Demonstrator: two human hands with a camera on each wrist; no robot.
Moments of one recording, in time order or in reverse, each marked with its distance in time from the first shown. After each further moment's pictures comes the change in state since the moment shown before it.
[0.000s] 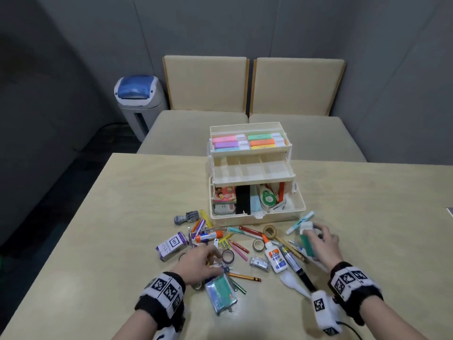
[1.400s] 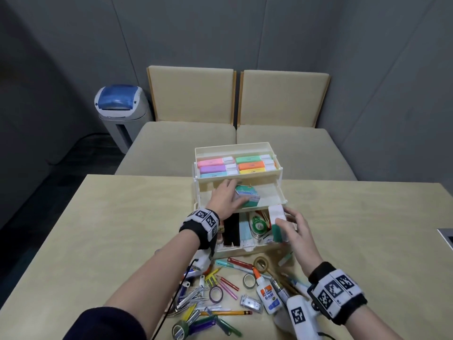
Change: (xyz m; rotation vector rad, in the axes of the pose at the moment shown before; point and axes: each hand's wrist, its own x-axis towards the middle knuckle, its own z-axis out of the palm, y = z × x) left_hand 0.193 0.093 -0.104 0.013 0.430 0.317; right_hand -0.004 -0.112 0.014 0.362 -0.124 -0.326
